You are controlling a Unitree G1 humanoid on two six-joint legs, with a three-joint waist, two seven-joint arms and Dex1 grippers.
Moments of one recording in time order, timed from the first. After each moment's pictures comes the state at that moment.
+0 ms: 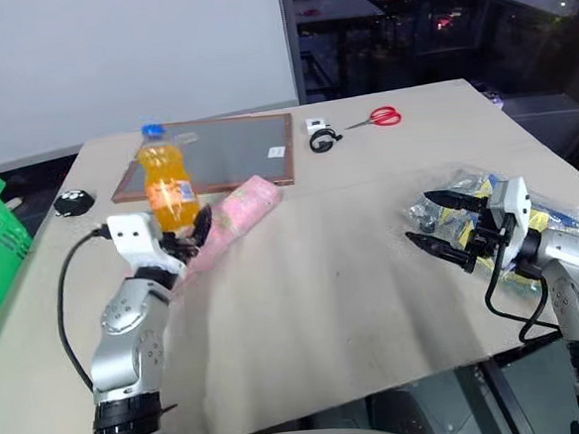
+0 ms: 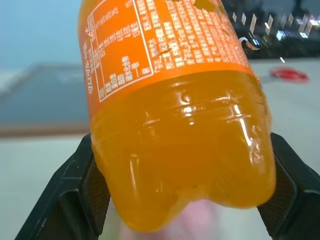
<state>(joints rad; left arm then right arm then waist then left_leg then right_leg) -0.13 0.24 0.29 -0.19 -0.26 0.23 -0.25 -0.18 -0.66 -0.20 -0.03 0.59 0.17 1.17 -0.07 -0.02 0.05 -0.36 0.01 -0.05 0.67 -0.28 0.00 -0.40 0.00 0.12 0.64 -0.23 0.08</state>
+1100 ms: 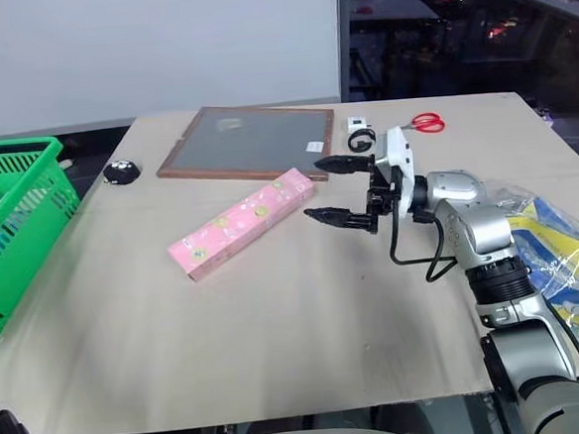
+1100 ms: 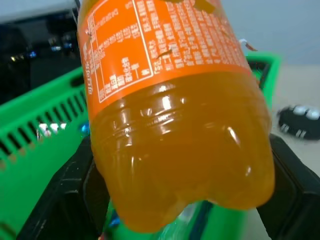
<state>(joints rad) -0.34 0.93 0.68 0.62 -0.24 0.21 -0.31 -0.63 -0.39 0.11 0.13 0.47 0.23 1.19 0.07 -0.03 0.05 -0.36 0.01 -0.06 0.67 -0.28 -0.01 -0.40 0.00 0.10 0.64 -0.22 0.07</state>
